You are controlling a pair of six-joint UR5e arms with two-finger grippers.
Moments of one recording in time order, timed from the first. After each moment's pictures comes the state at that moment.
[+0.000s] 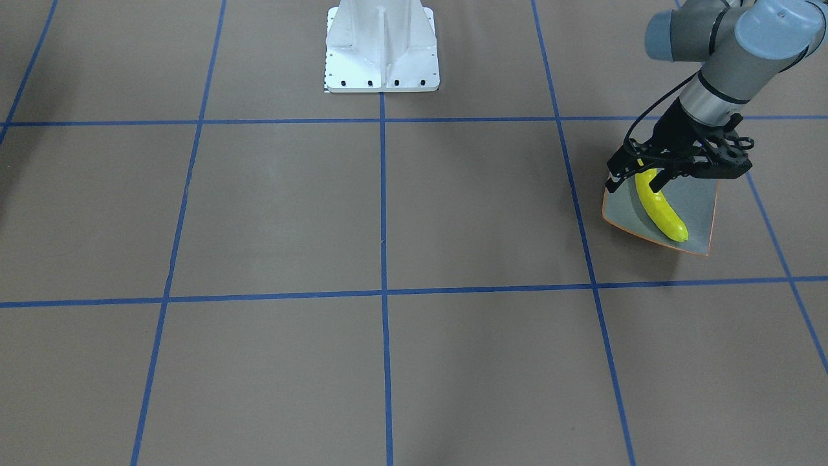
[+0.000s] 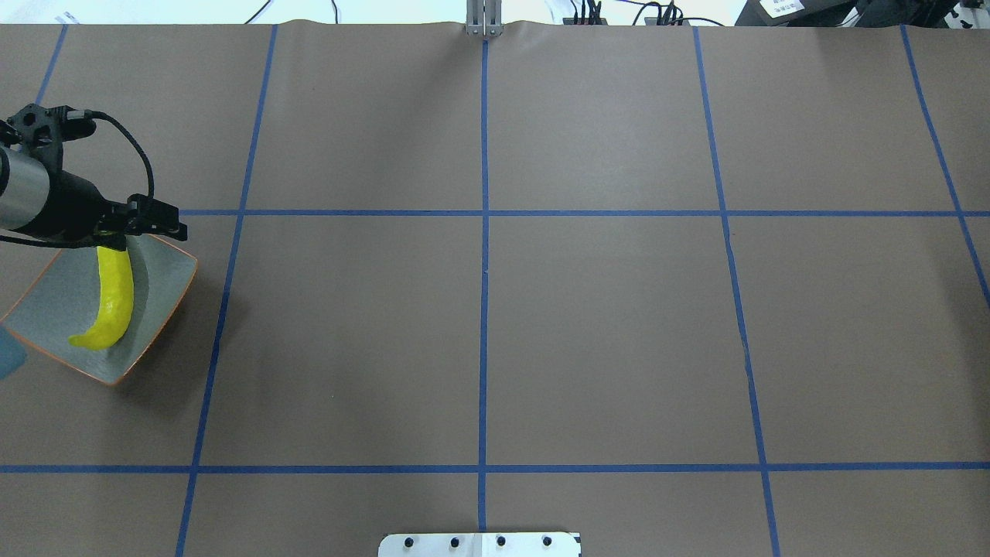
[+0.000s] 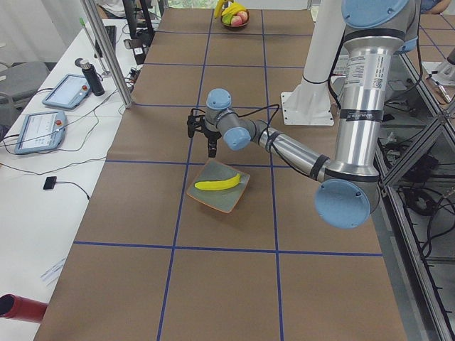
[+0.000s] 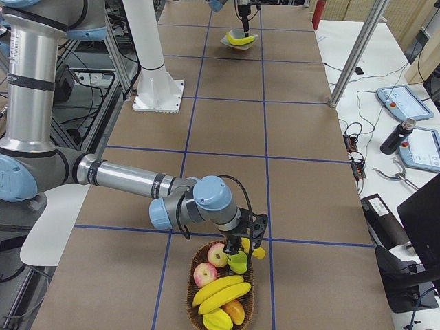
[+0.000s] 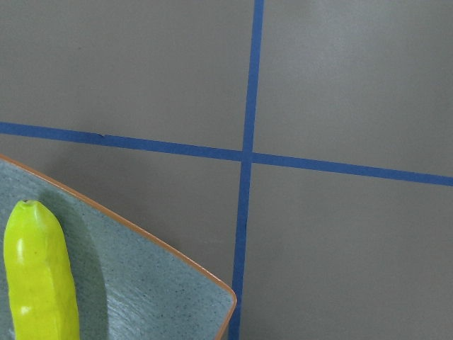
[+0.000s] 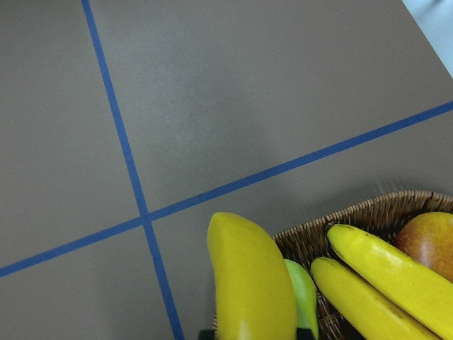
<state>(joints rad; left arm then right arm) -0.92 -1.65 -1.91 -2.01 -2.14 -1.09 1.66 -1.74 1.61 -1.08 2.30 0.57</state>
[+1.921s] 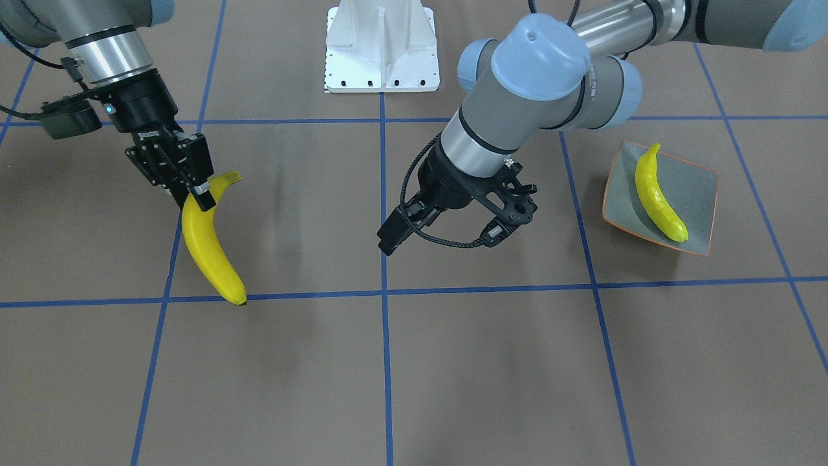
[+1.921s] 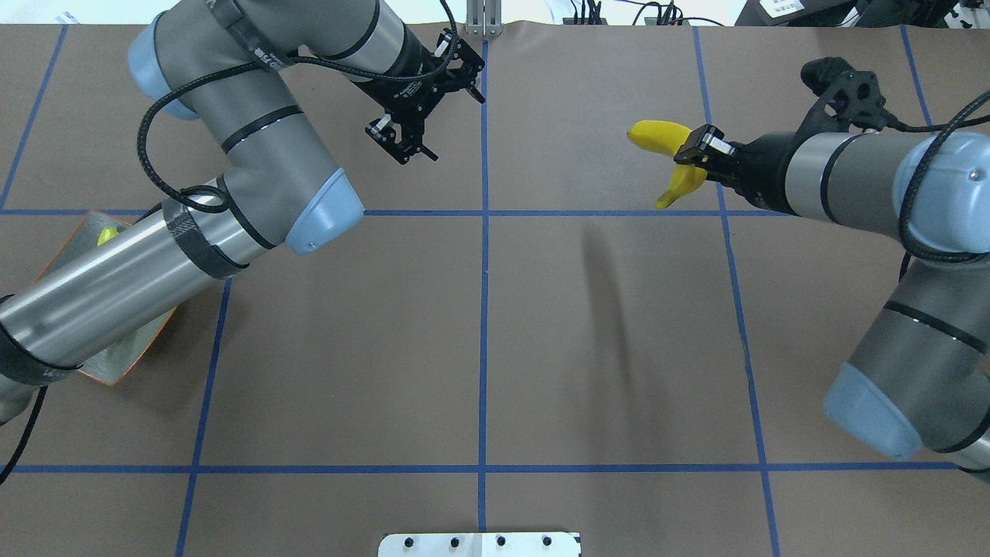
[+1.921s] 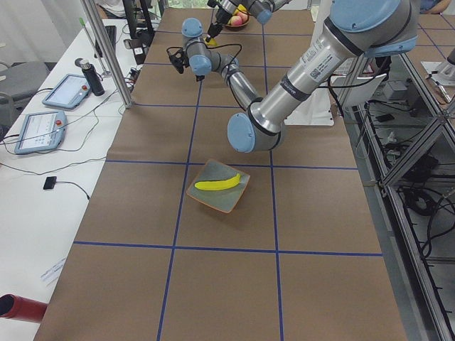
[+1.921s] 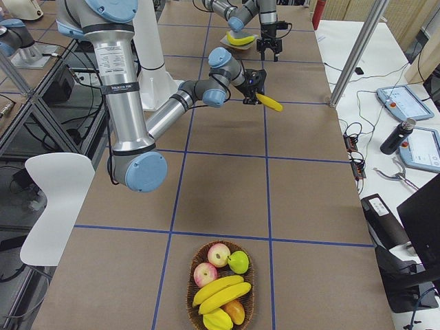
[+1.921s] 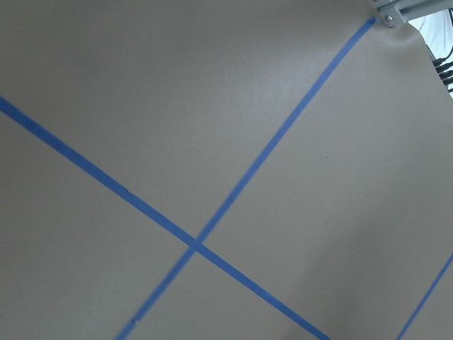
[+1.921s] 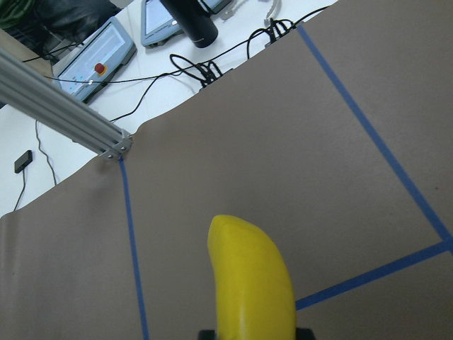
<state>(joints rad) -0.80 -2.47 -1.47 -1.93 -2.16 -2.00 0.69 -1.35 2.06 -1.07 1.56 1.58</state>
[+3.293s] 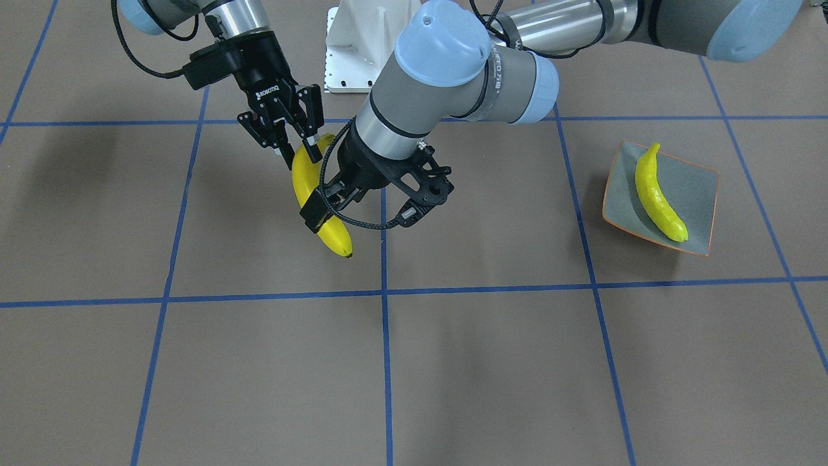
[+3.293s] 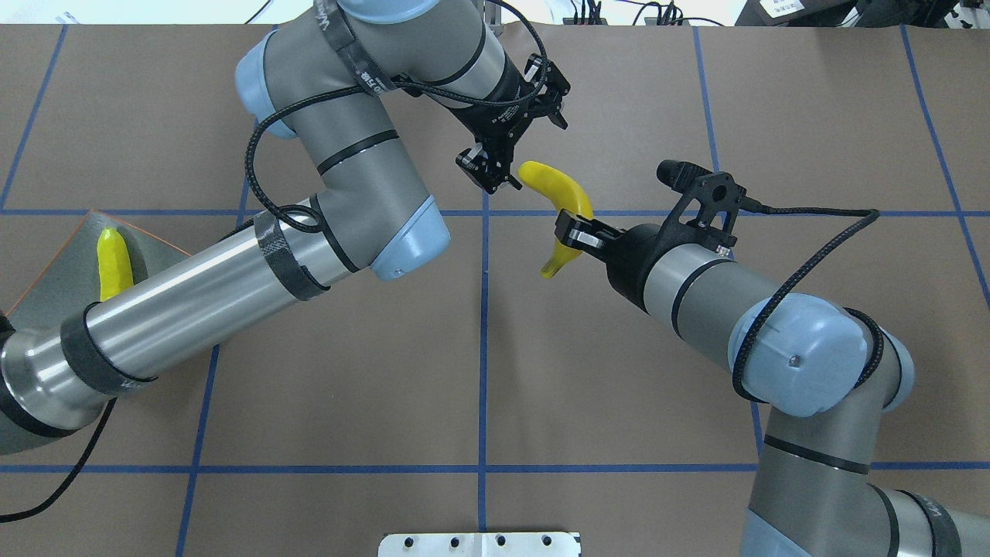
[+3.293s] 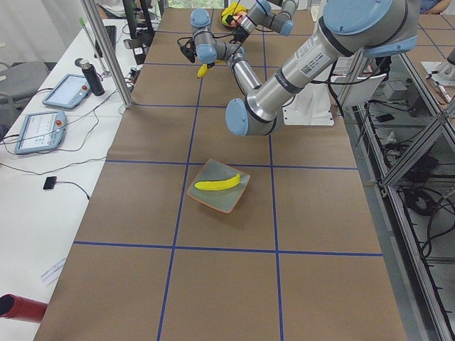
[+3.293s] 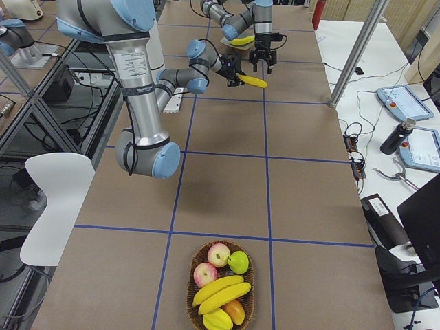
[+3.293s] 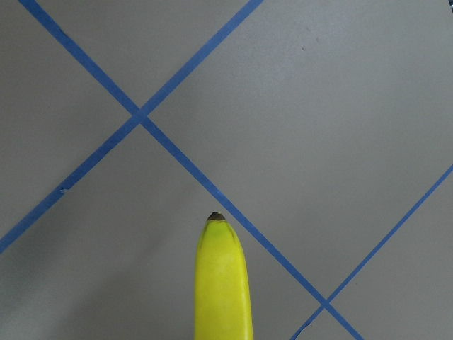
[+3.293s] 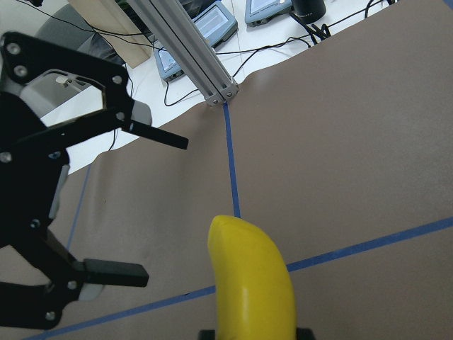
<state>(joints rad) -0.72 -2.59 -1.37 -1.96 -2.15 -2.11 0.40 -1.24 2.07 -1.08 1.23 1.51</state>
